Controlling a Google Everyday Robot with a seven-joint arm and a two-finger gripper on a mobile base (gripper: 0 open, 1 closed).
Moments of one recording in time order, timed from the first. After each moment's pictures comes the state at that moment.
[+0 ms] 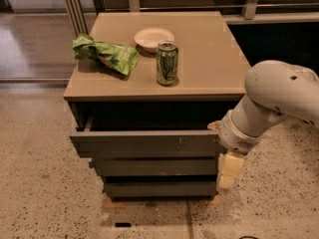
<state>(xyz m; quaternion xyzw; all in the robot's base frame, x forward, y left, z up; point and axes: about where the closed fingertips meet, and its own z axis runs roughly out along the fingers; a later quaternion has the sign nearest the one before) 0.449 -0.152 0.721 -0.67 0.72 0.11 0.11</state>
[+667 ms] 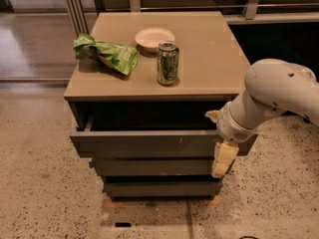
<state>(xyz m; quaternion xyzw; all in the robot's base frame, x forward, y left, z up) 0.492 -0.157 0.718 -0.68 0.71 0.08 0.16</state>
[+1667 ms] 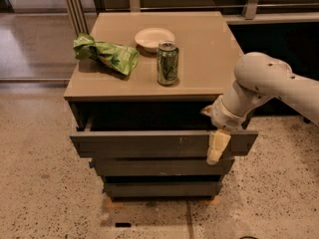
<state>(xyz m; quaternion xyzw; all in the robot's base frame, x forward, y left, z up) 0.542 -0.153 0.685 -0.68 0.71 0.14 0.14</state>
